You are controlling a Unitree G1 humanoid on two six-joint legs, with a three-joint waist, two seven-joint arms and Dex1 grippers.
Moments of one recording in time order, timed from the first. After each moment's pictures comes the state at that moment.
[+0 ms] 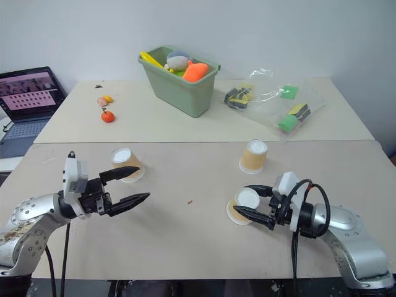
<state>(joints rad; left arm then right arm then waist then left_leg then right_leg) 0.00 0.70 0.25 -0.38 -0.67 0.40 -0.98 0.00 -0.75 -0.13 -0.42 0.55 0.43 0.95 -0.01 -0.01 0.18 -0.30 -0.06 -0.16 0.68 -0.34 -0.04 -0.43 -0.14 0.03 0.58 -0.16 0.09</state>
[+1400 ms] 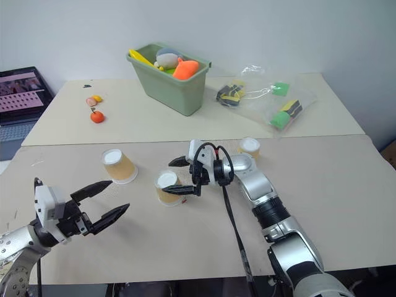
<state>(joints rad) 0.27 0.61 0.38 -0.44 -0.60 0.22 -0.91 -0.73 -0.30 0.32 0.25 0.26 0.23 1.11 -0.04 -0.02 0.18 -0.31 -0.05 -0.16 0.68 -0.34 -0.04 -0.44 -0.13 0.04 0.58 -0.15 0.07</state>
